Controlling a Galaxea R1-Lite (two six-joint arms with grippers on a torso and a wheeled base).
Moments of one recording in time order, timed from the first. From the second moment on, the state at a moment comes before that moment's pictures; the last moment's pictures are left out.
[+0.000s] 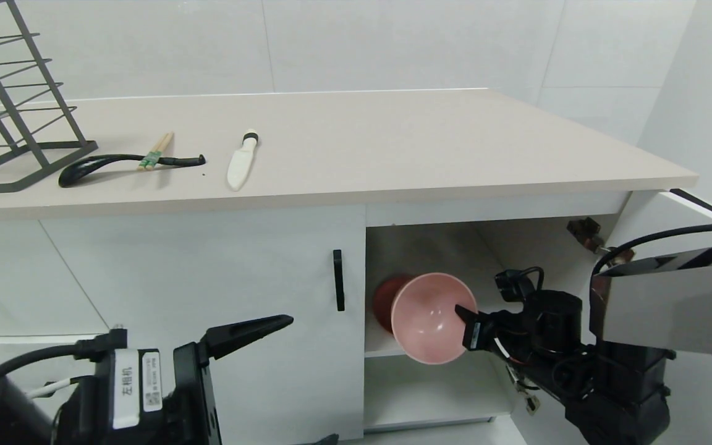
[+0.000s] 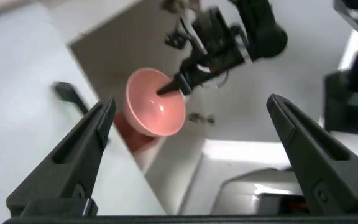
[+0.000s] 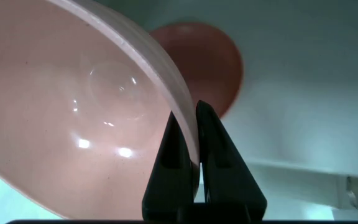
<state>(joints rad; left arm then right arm) -0.78 1.55 0.00 -1.57 -0.30 0.22 0.44 2.38 -0.44 -1.57 -0.02 0.34</state>
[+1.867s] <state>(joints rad) -0.68 0.93 -0.02 -0.98 -0.27 0.11 0.40 2.59 -0.69 -1.57 -0.04 0.23</state>
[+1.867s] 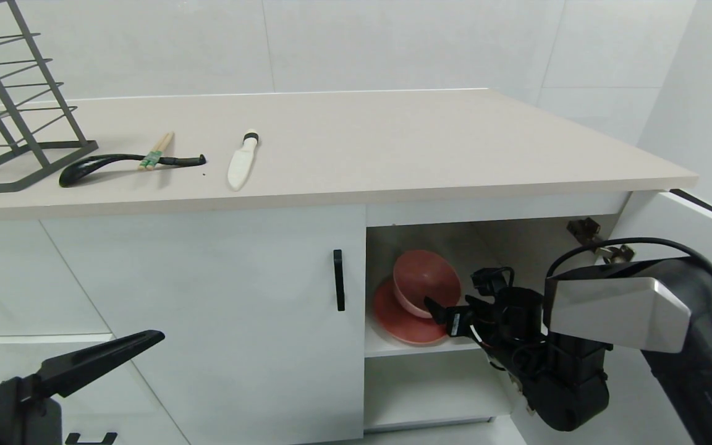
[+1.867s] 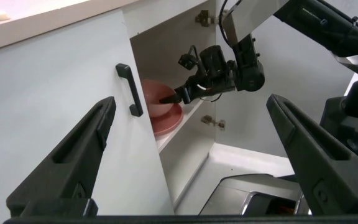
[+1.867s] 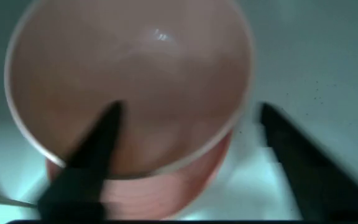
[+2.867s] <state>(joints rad) -0.68 0.93 -0.02 -0.98 -0.27 0.11 0.51 2.25 -0.36 -1.57 -0.09 0.18</state>
